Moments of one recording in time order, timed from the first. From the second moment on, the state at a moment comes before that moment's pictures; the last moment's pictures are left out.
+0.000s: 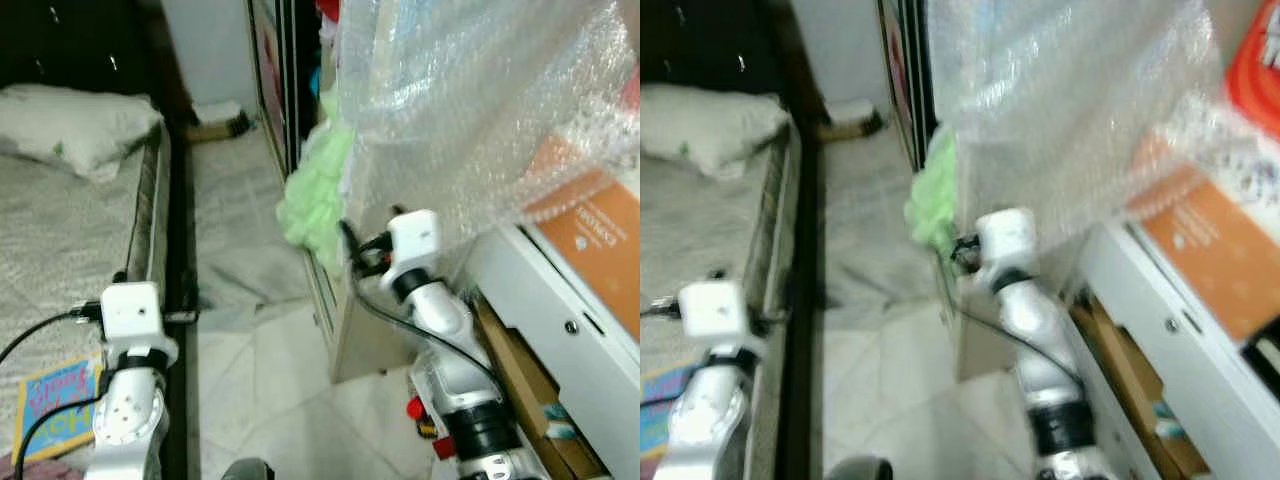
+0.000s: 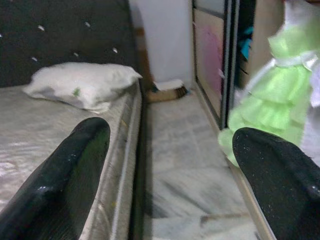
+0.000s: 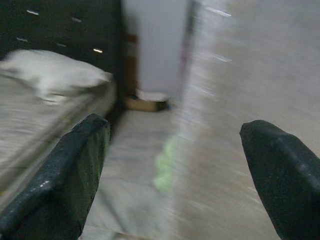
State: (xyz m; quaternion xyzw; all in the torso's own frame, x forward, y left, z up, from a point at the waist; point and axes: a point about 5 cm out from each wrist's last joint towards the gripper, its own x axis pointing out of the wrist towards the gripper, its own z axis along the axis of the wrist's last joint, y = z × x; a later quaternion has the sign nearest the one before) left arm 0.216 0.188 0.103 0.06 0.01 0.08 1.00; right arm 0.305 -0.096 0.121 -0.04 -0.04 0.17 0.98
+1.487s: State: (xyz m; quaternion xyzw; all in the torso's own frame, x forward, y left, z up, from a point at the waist) left arm 0.217 0.180 0.103 0.04 0.01 0.07 1.00; right arm 0.306 -0.096 0.120 -0.03 -0.04 0.18 0.98
